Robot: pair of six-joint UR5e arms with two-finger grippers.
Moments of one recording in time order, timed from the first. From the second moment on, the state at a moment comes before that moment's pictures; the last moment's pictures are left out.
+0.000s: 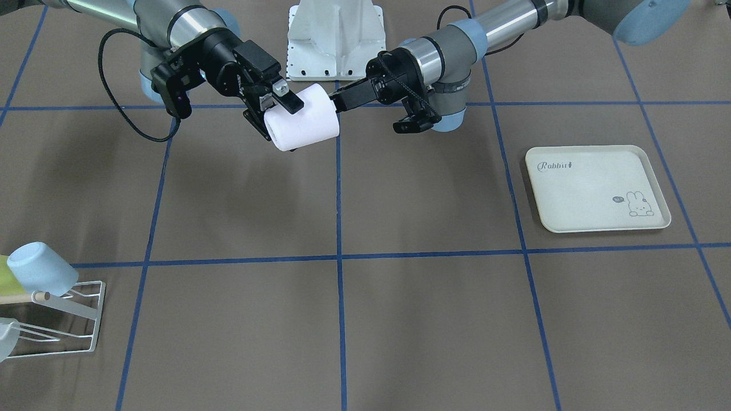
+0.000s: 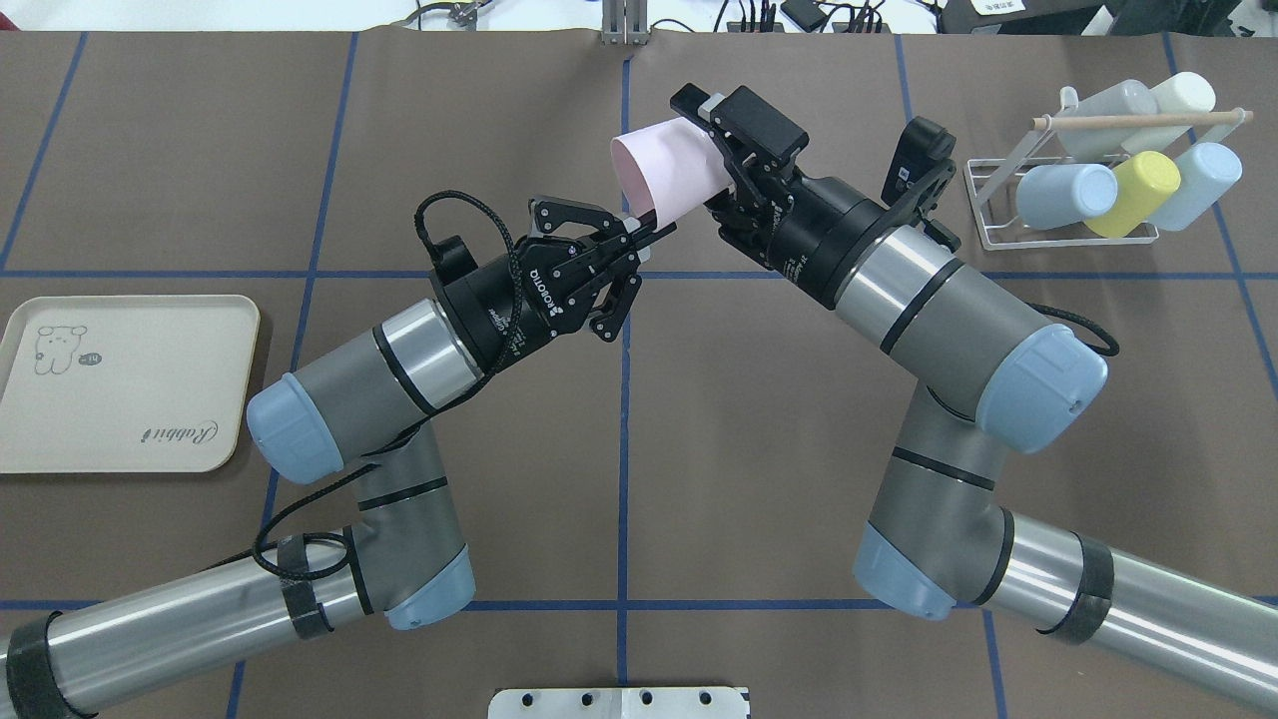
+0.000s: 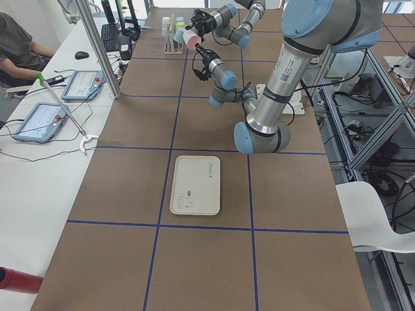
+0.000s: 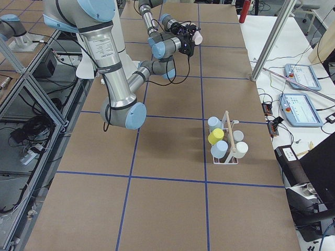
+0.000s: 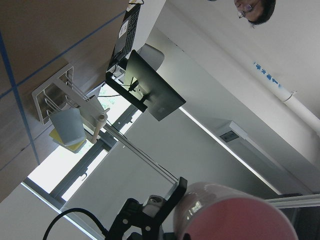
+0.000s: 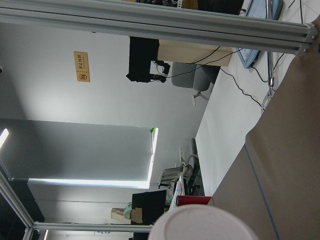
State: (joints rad) left arm -0.43 -2.24 -1.40 -3.39 -1.30 -2.54; right arm 0.51 -1.11 1.74 -0.19 1.21 1.91
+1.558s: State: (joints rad) left arm -0.44 -2.23 -1.43 -3.39 -1.30 -2.40; right arm 0.70 -1.15 1.71 -0.23 1.19 1.89
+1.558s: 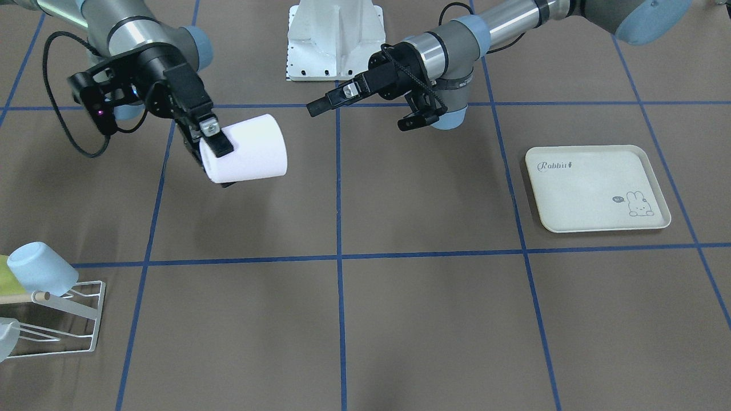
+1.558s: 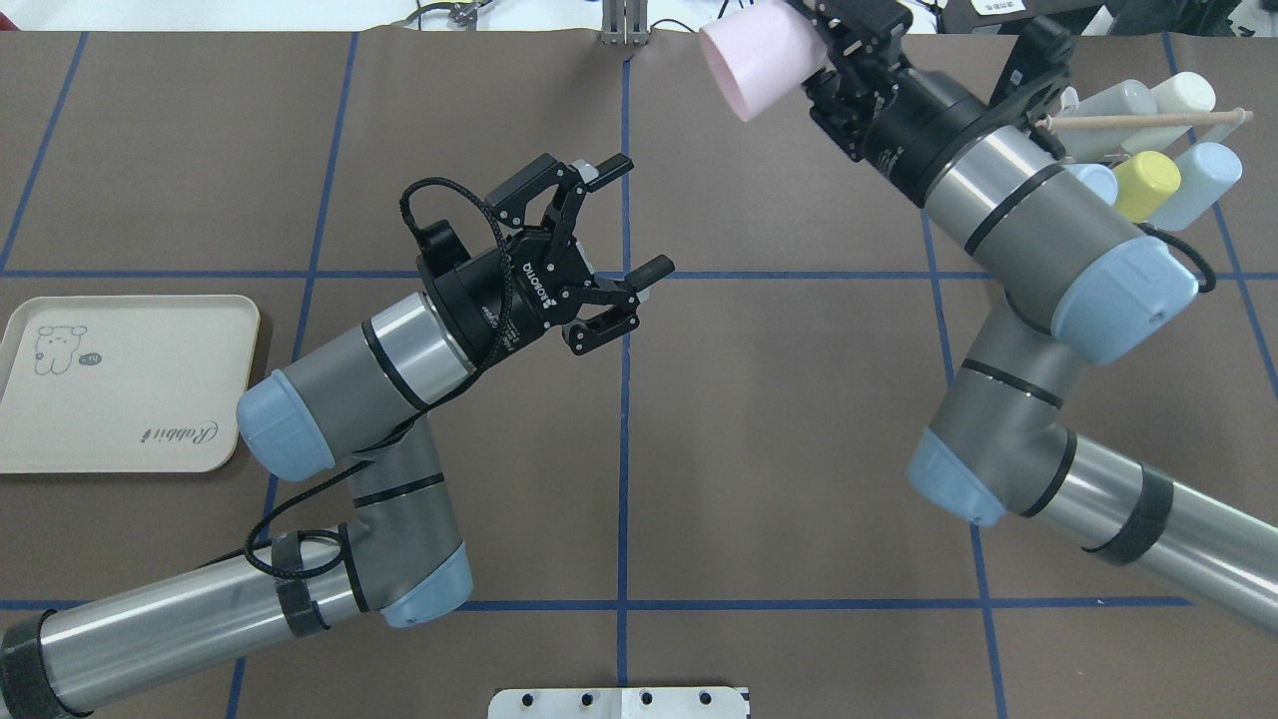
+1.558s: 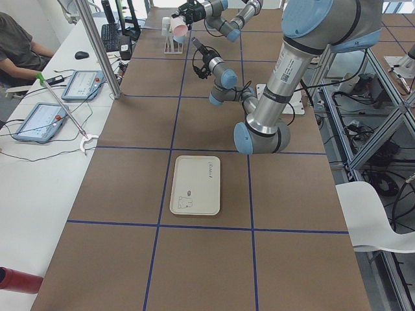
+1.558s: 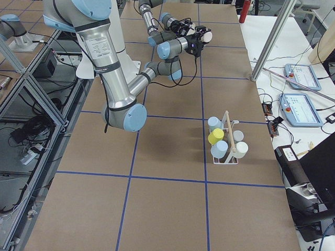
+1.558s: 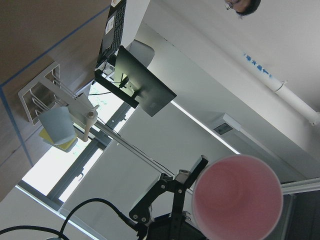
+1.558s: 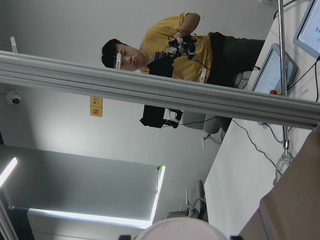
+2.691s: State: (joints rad) left arm -0.50 -2.21 -1.68 -2.80 -1.31 -1.80; right arm 0.91 -1.15 1.67 -0.89 1.03 1.35
